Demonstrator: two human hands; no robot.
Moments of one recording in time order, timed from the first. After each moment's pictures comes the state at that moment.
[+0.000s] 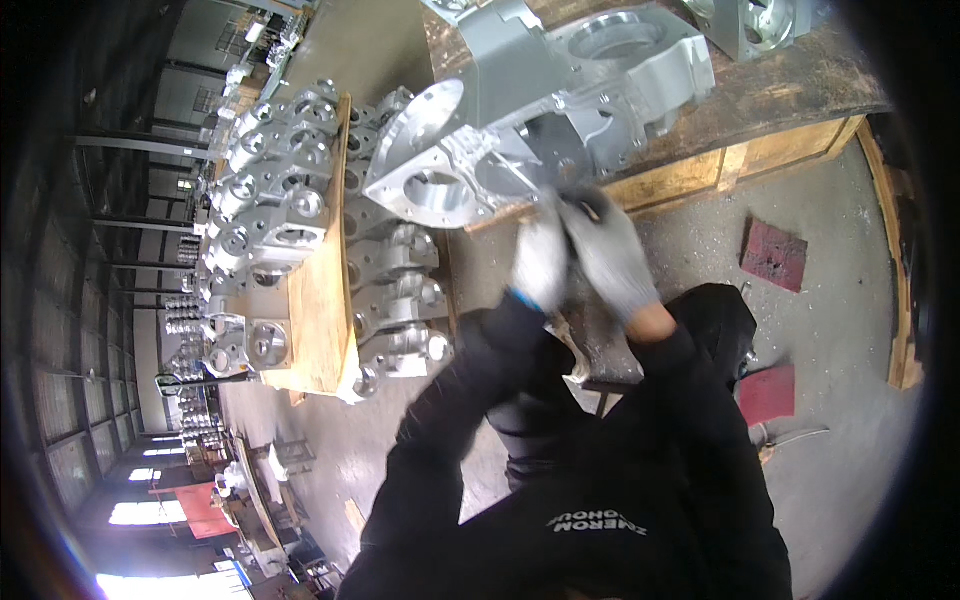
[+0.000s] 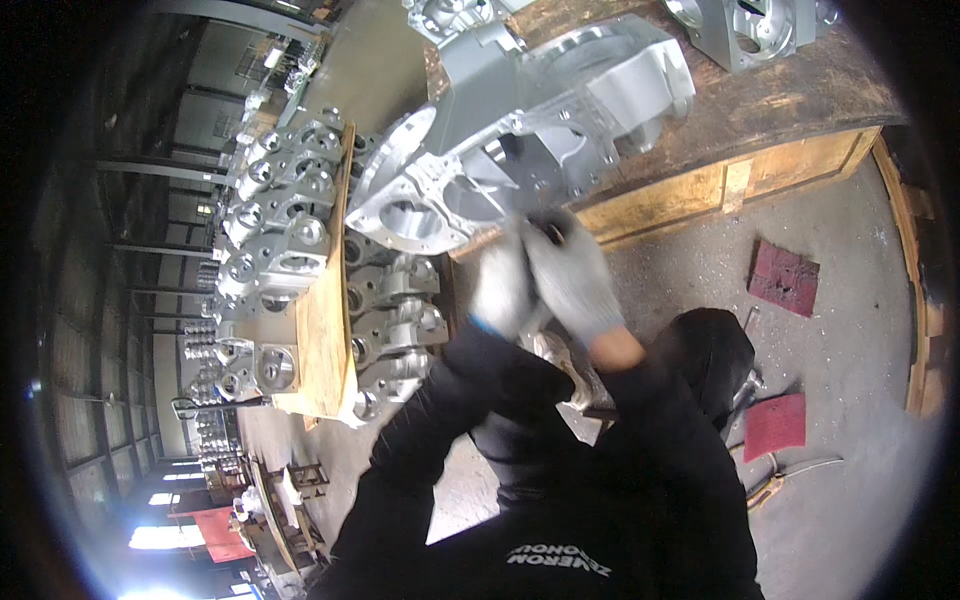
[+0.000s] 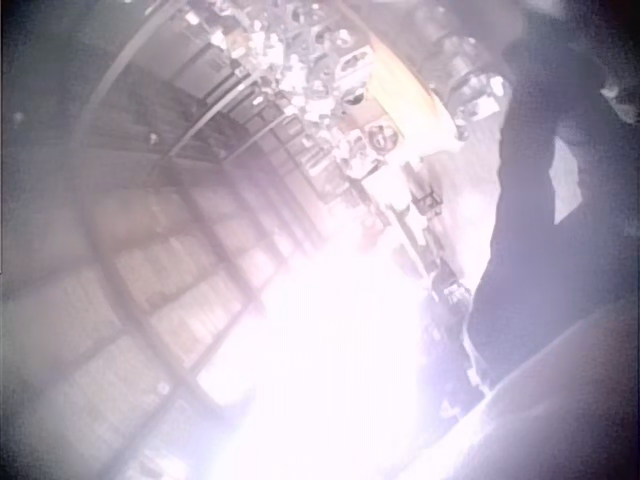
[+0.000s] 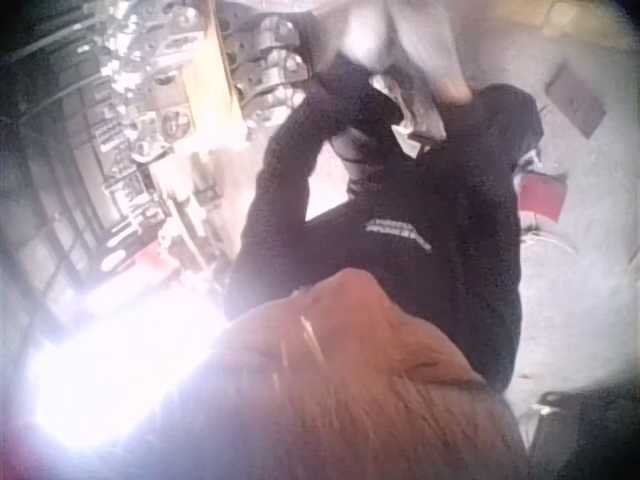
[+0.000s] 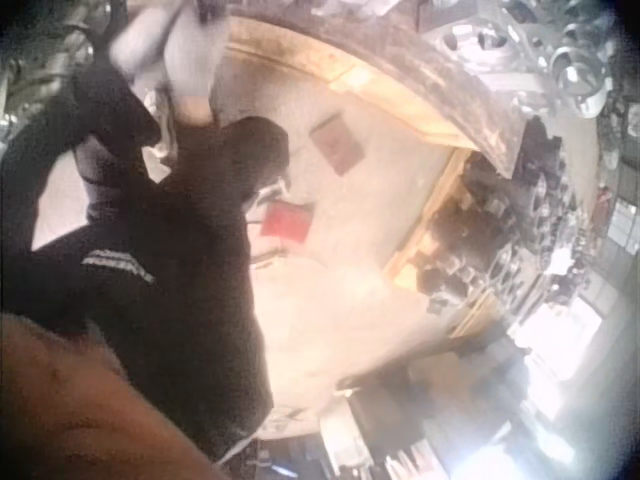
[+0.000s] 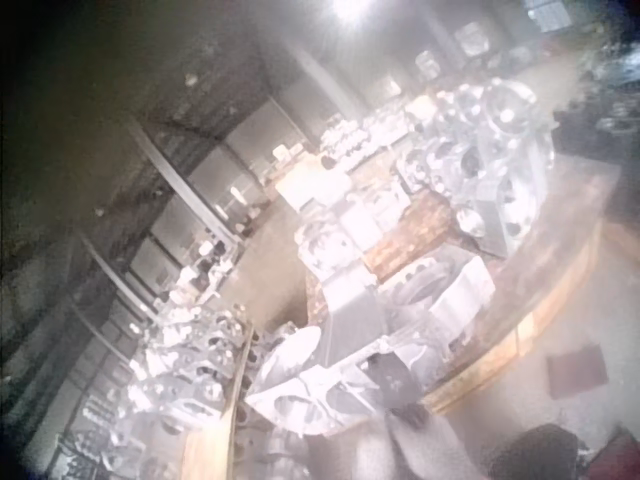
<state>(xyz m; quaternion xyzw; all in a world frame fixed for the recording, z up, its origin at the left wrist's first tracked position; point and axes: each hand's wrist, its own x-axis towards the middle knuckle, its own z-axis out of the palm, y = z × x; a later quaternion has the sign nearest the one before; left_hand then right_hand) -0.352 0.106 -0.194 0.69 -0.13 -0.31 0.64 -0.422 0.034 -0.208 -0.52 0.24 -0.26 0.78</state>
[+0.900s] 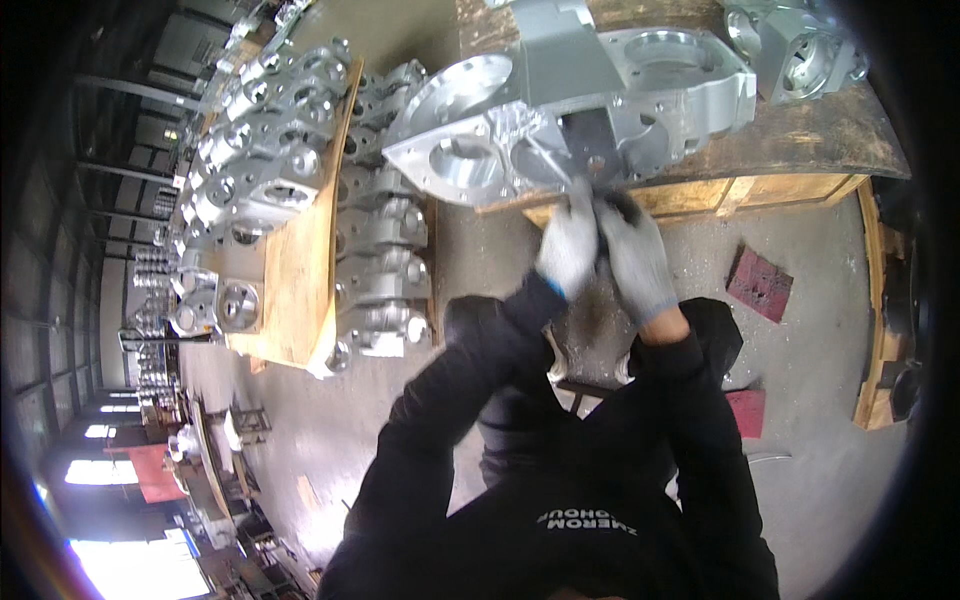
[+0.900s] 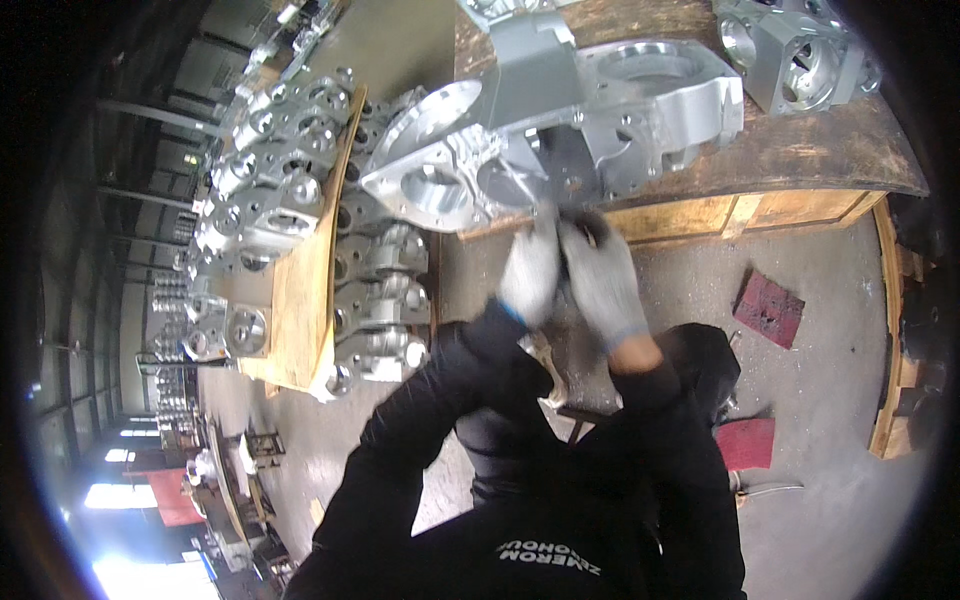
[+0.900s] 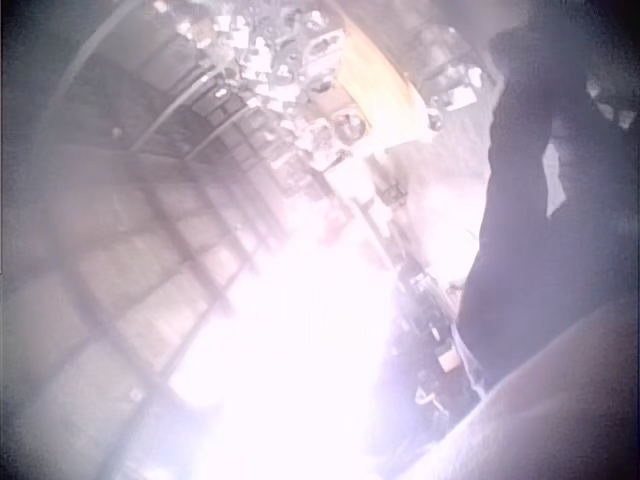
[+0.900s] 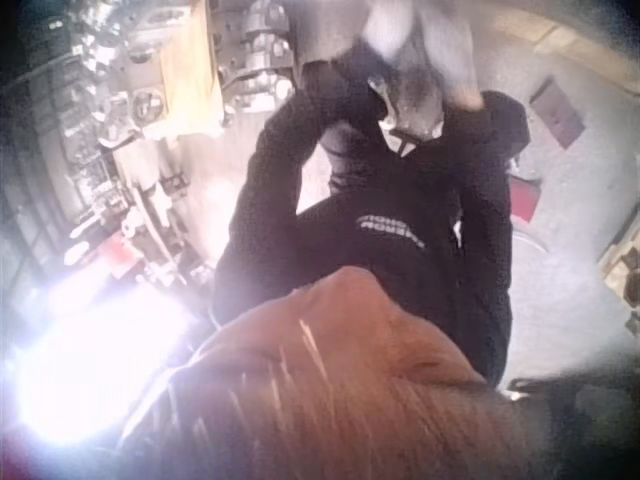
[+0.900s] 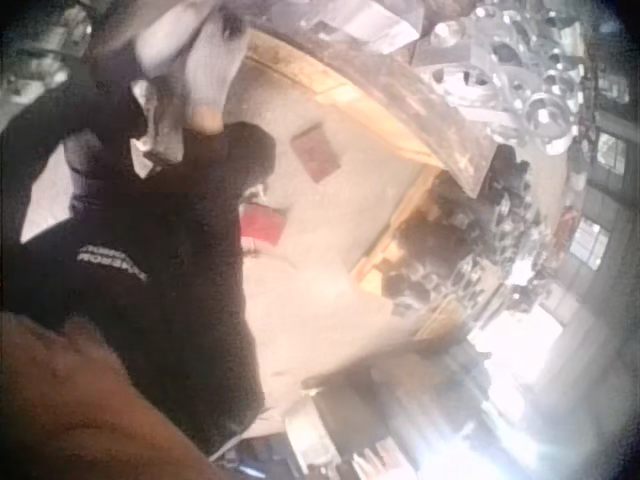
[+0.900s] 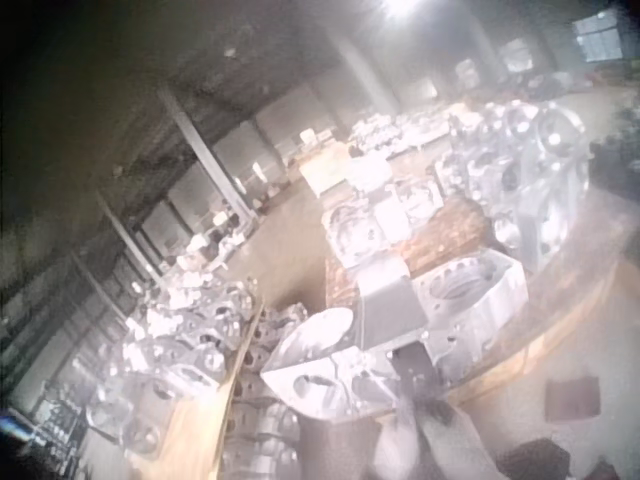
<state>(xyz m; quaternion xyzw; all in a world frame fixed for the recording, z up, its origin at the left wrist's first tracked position) -0.349 0.115 -0.219 0.82 -0.24 -0.18 0.49 -0.434 0.035 -0.206 -0.58 0.25 -0.23 0.74</state>
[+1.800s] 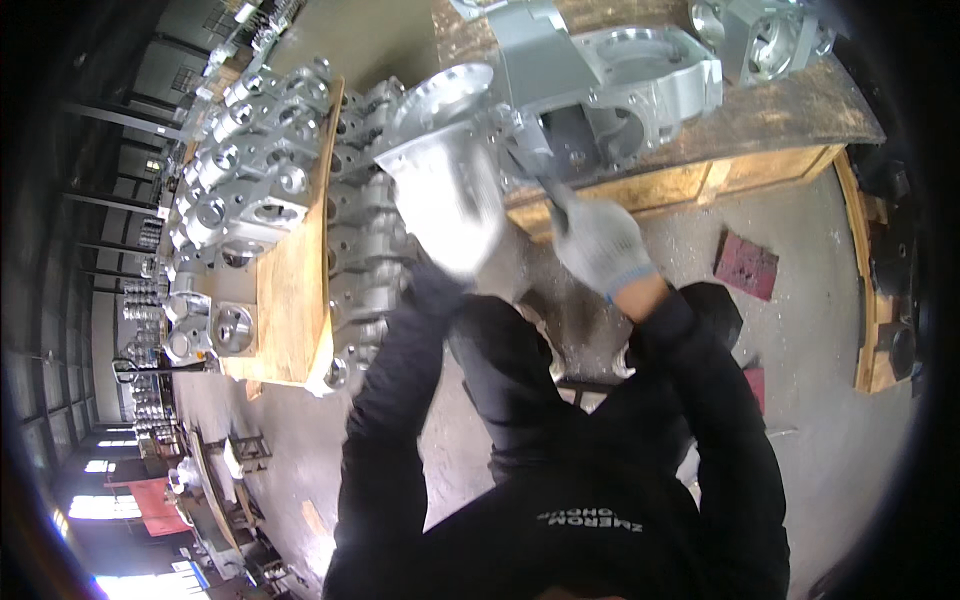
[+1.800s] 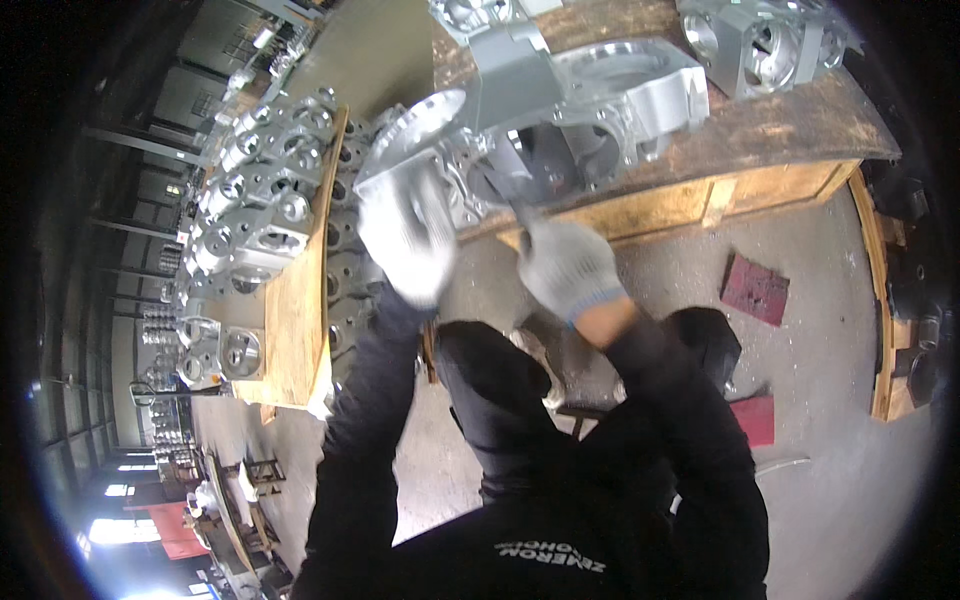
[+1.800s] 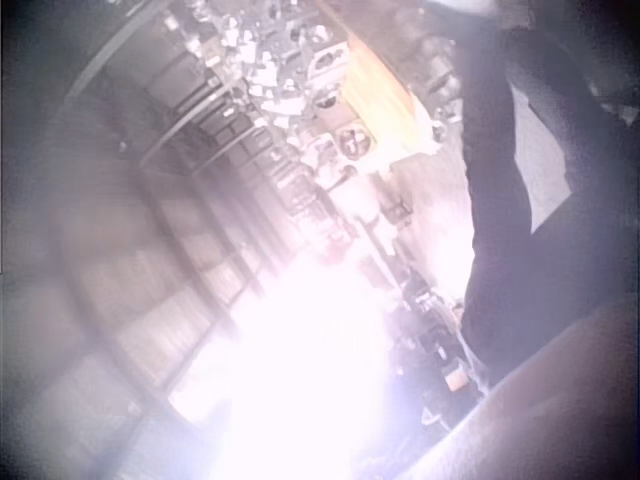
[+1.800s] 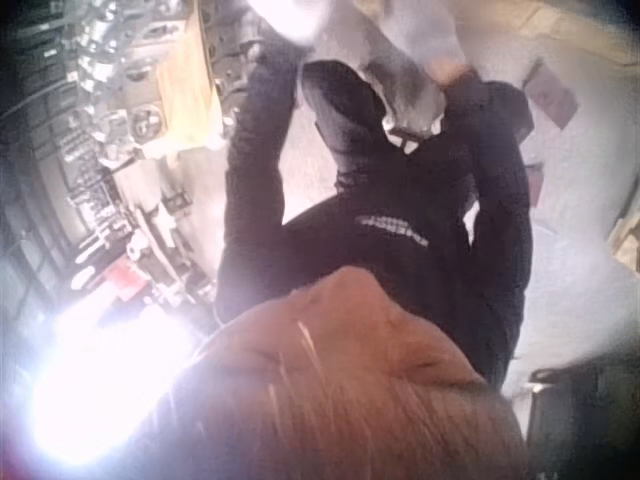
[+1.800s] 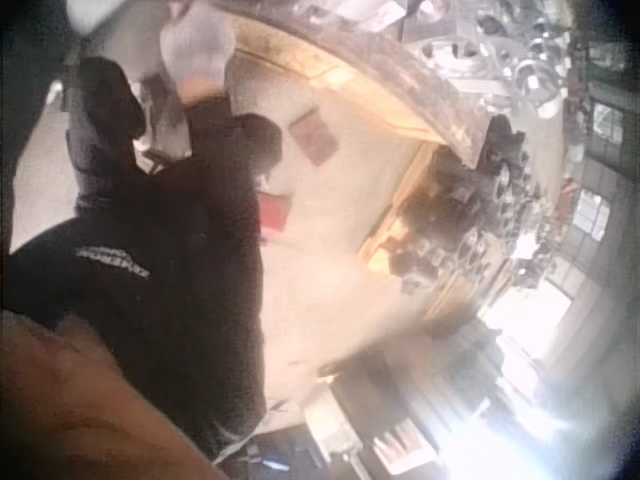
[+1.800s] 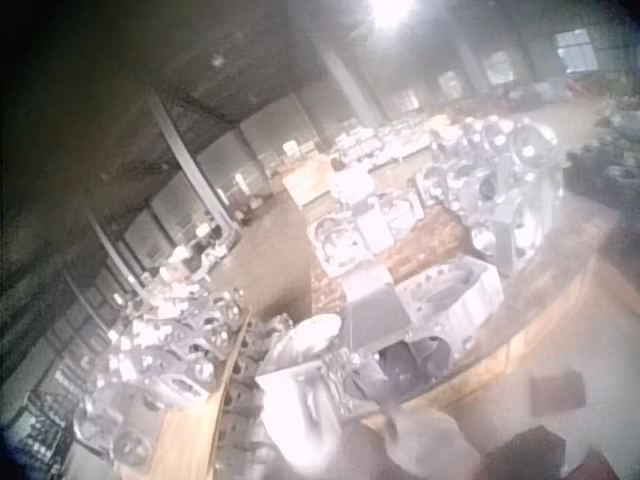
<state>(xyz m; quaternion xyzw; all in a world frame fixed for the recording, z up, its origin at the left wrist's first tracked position) -0.287 0.166 -0.128 0.71 -0.48 0.43 0.27 -0.429 0.044 -0.192 -0.92 0.16 -0.19 0.30</state>
